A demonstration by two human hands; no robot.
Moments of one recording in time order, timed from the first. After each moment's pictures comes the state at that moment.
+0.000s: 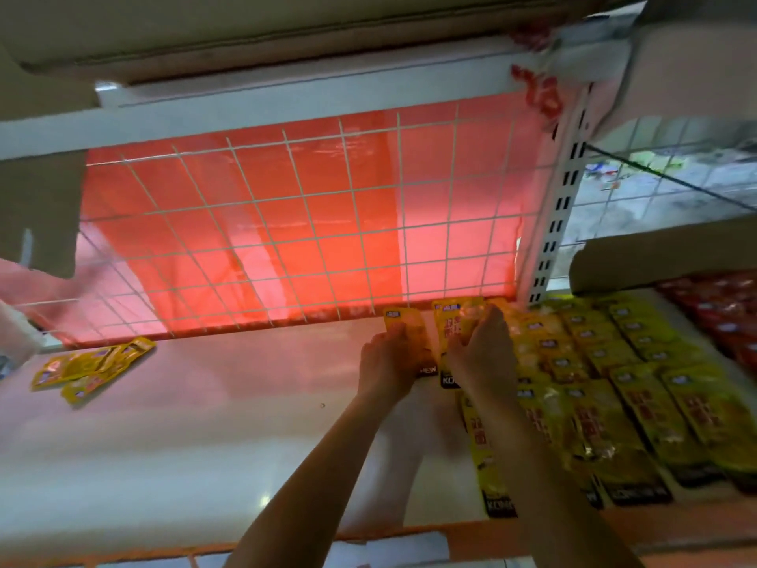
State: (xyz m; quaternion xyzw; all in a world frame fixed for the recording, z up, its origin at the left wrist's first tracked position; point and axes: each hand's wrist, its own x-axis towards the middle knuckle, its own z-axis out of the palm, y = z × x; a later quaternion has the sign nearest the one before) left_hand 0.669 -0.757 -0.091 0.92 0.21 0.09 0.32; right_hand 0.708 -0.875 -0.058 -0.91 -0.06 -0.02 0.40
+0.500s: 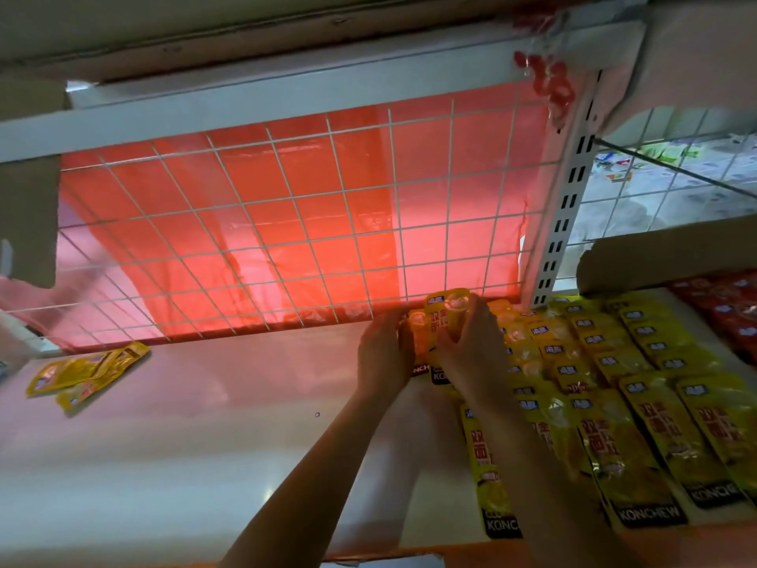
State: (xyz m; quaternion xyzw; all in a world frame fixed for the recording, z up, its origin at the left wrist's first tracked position) left_hand 0.688 -0.748 -0.097 0.89 0.17 0.26 0.34; right_hand 0.726 -0.866 -0.061 -0.89 -0.13 -0.02 0.43
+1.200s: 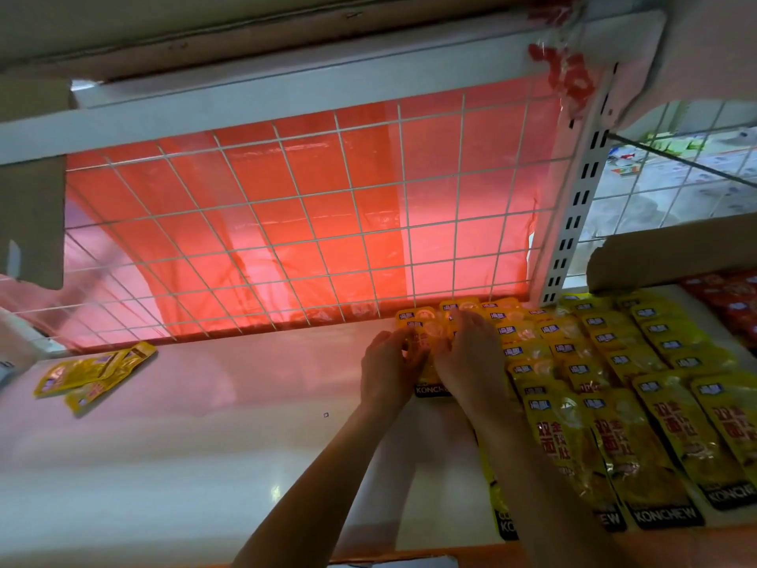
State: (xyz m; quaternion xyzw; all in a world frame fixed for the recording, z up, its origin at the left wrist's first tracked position) left_hand 0.678 -0.746 -0.108 0.91 0.23 0.17 0.30; right_hand 0.722 -0.853 -0.075 -0.92 -0.17 -0.05 0.35
